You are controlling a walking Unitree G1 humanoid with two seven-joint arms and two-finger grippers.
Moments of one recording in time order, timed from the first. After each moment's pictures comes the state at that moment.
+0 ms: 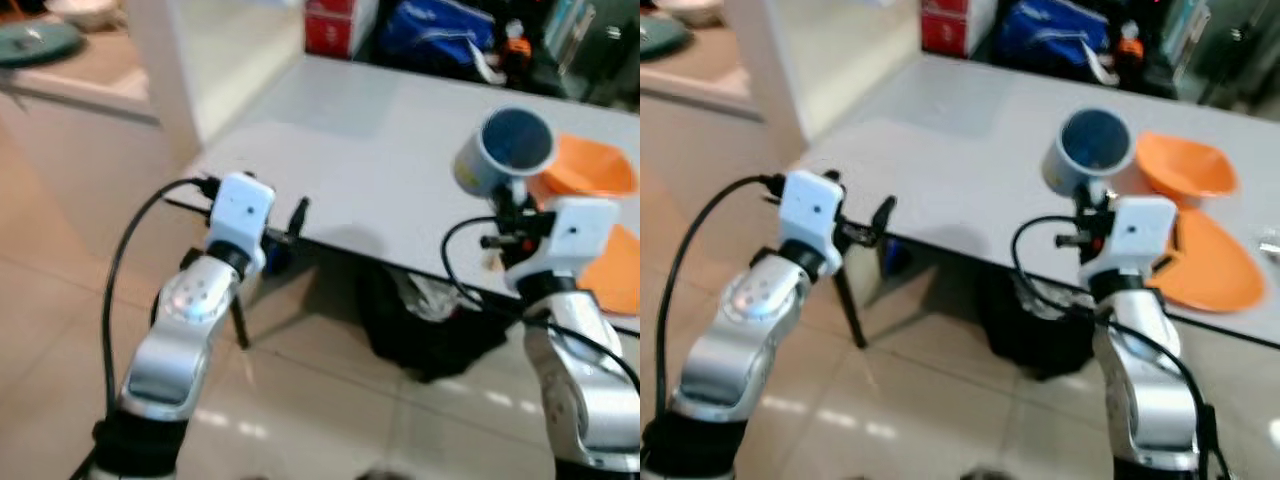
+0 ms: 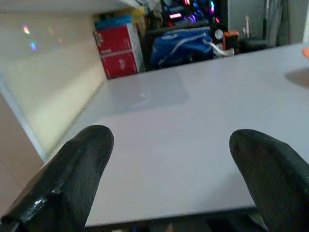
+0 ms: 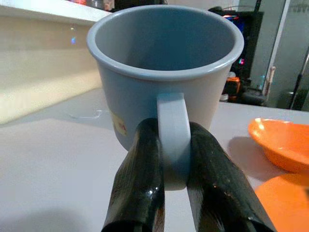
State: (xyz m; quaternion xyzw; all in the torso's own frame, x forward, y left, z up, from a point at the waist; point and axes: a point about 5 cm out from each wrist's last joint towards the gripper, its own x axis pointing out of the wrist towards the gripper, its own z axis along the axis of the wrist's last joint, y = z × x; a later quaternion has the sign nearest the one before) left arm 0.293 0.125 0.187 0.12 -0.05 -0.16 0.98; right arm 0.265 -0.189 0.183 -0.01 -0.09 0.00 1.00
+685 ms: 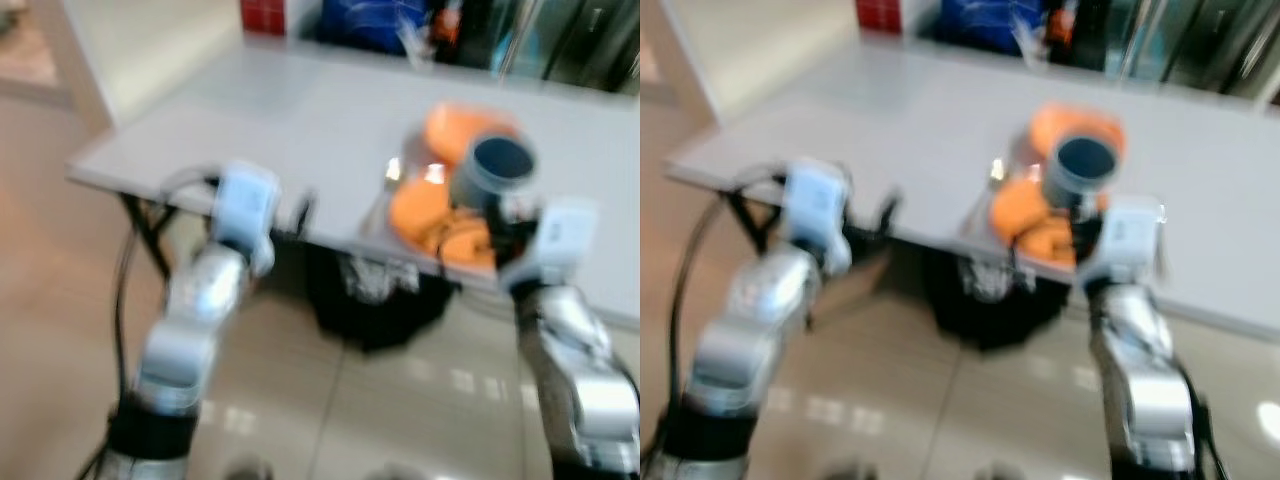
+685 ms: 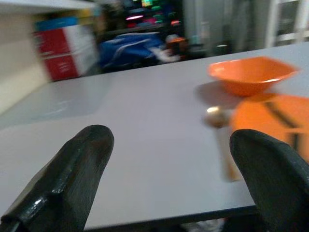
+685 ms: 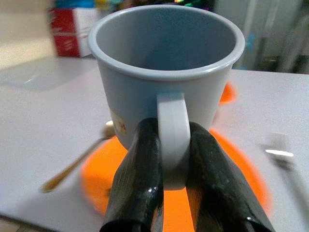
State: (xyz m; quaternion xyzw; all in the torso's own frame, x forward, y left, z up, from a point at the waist) left arm 0.298 0.112 0.189 0.09 -0.04 -0.18 0.98; right arm 0.269 -0.192 0.168 0.00 -0.03 -0.02 1.00
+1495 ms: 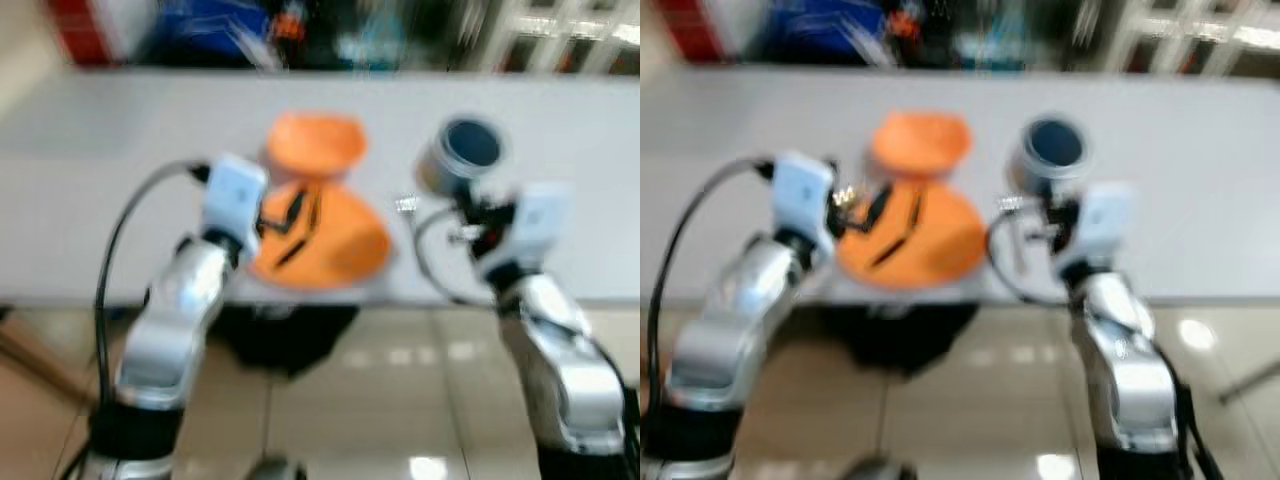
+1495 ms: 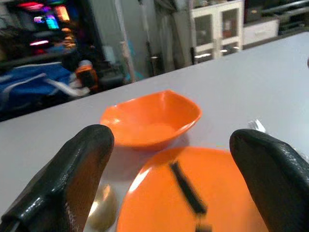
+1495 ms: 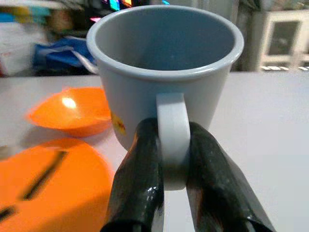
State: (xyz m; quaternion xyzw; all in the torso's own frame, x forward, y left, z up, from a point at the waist) left arm 0.298 0.126 0.195 0.10 -0.05 -0.18 0.98; right arm 0.275 -0.166 0.175 0.01 -0.04 0.07 1.00
